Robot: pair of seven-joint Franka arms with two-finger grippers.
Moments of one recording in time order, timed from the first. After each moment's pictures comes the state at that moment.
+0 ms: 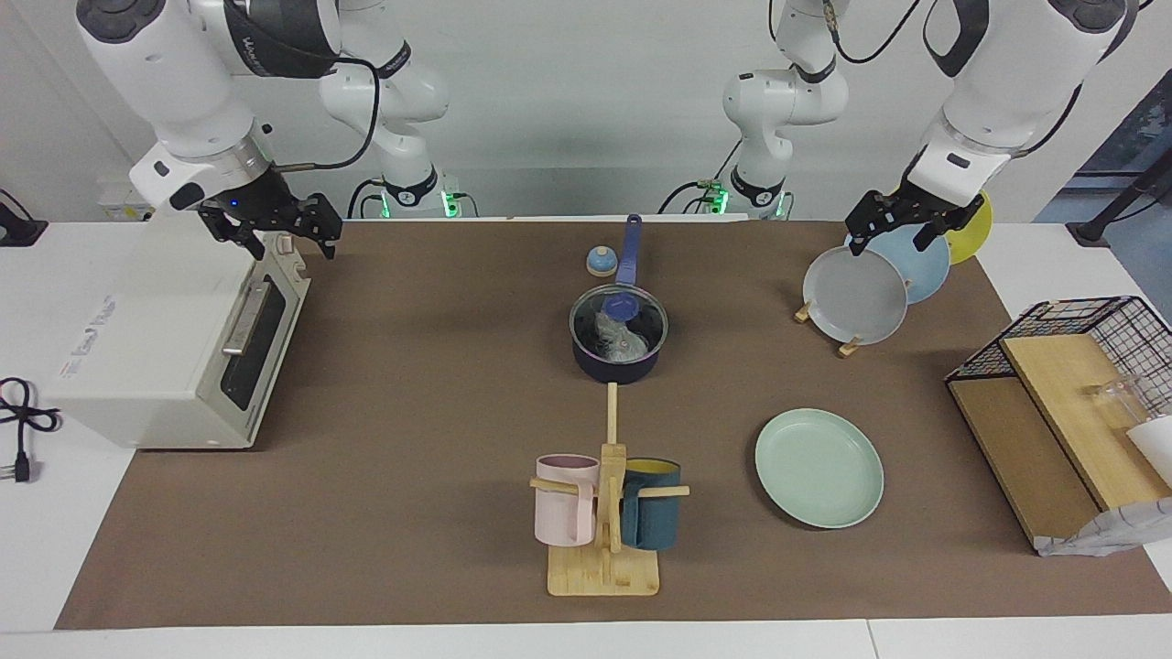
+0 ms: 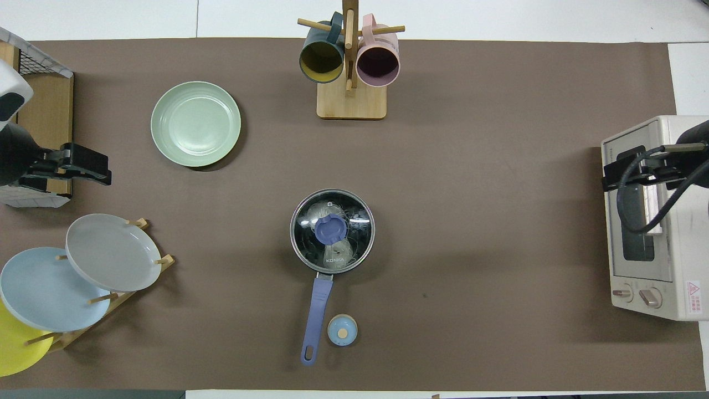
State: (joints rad) left arm -0.07 0.00 -0.06 -1.57 -0.02 1.50 -0.13; right arm 0.01 0.00 -0.01 -1.62 -0.01 1.51 0.00
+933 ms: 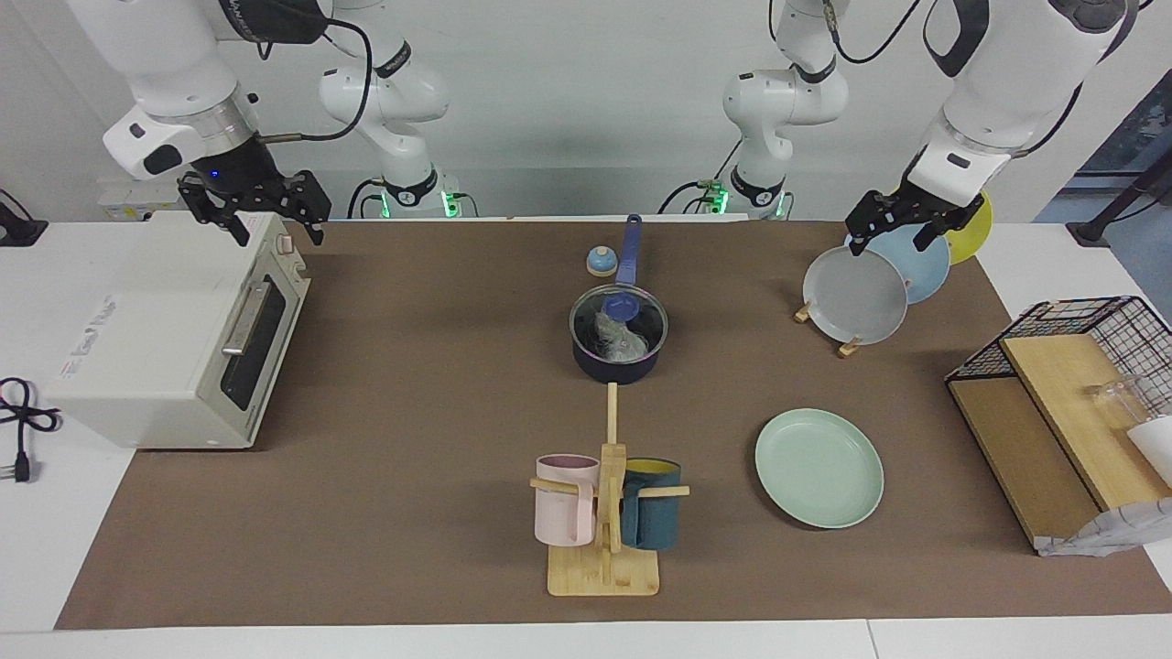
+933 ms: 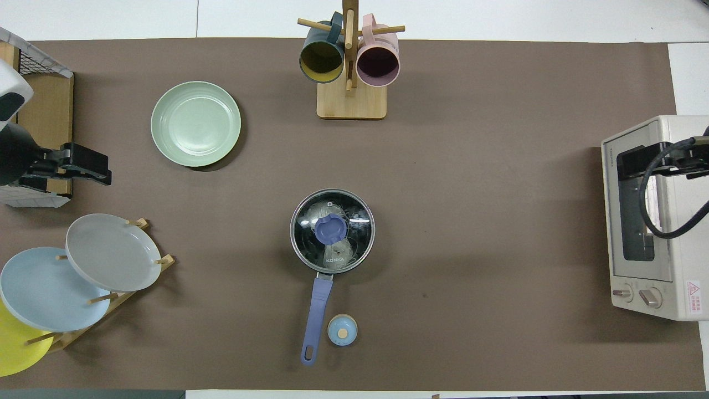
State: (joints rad) left arm -0.07 0.00 -0.06 -1.57 -0.02 1.50 -0.13; right arm 0.01 -0.02 -0.01 -1.56 -0.01 1.51 0.00
